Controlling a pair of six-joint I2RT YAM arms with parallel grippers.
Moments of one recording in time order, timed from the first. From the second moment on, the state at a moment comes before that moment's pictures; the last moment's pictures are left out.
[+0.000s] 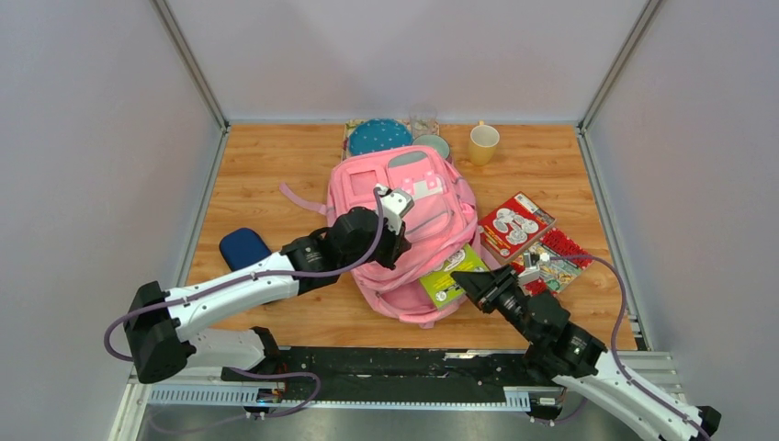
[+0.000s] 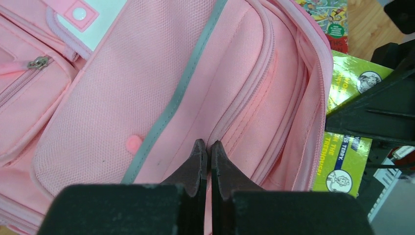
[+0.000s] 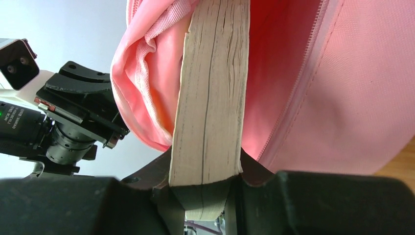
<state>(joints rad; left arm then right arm) -1.01 1.22 0.94 -0.19 -0.11 -0.26 0.95 0.02 0.14 -0.23 0.28 1.38</state>
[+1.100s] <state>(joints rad) -0.98 1.17 0.96 -0.14 0.02 -0.34 0.95 1.07 0.32 0.54 0.37 1.32</state>
